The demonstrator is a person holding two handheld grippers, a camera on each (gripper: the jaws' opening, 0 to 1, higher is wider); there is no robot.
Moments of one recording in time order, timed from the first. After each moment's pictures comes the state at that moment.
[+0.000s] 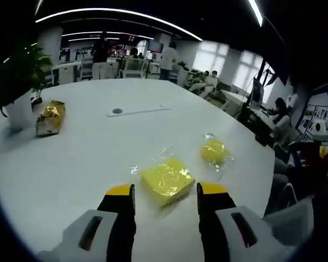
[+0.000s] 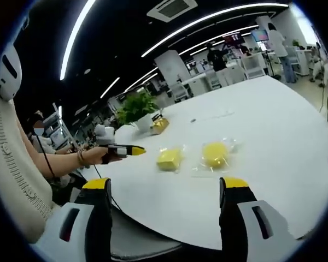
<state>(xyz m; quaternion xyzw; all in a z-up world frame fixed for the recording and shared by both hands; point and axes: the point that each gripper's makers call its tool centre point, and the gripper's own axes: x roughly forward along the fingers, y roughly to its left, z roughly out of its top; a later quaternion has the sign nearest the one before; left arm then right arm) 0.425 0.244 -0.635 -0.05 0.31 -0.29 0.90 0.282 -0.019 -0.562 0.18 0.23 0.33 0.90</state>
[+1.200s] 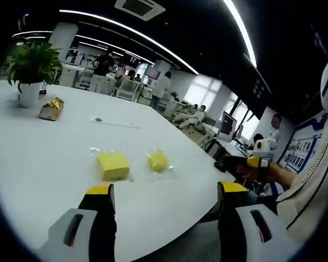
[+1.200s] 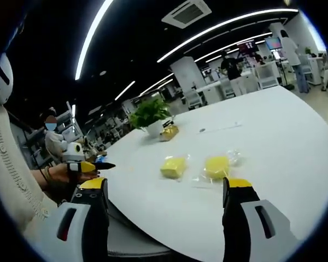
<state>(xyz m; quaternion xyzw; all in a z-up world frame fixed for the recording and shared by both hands) 0.273 0.209 -0.563 -0.18 0.23 -0.32 0.90 0.281 -0.034 -0.555 0.17 0.19 0.38 0.89</state>
